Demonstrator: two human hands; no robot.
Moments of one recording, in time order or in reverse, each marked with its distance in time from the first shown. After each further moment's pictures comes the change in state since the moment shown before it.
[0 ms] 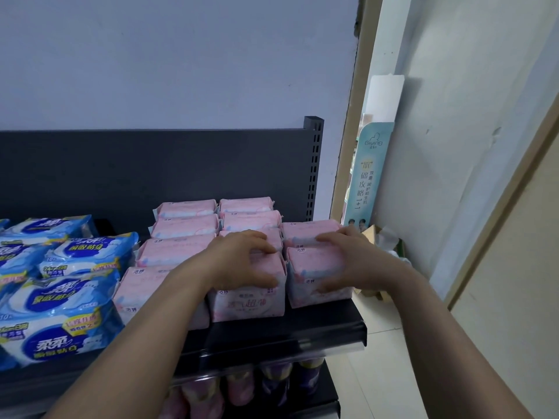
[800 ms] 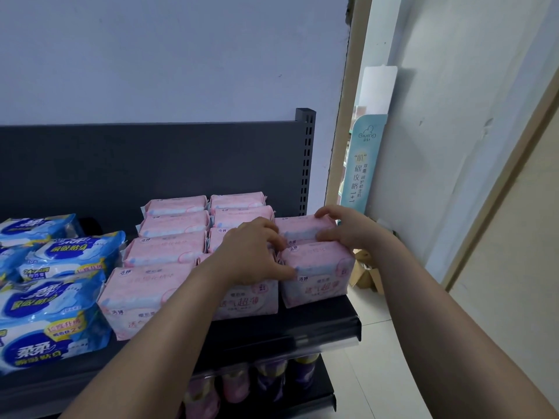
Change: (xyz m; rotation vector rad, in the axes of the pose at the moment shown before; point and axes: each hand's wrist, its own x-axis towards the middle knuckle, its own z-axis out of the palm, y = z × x) left_hand 0.025 0.027 0.020 -0.051 0.150 0.084; right_hand 0.055 0.021 -0.015 0.286 0.059 0.120
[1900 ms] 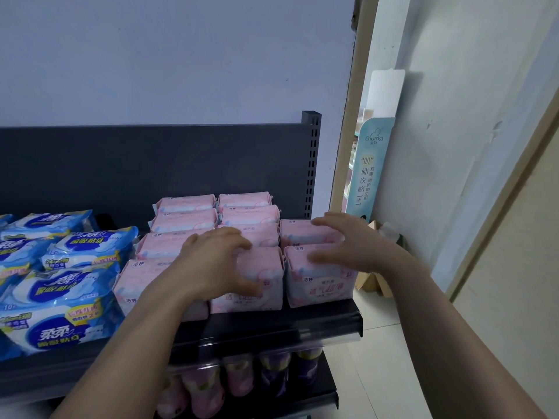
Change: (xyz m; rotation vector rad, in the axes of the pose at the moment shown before) left_hand -0.054 -0.025 -0.026 0.221 0.001 -0.113; right_hand -0.055 -0.017 0.008 -0.220 0.026 -0.201
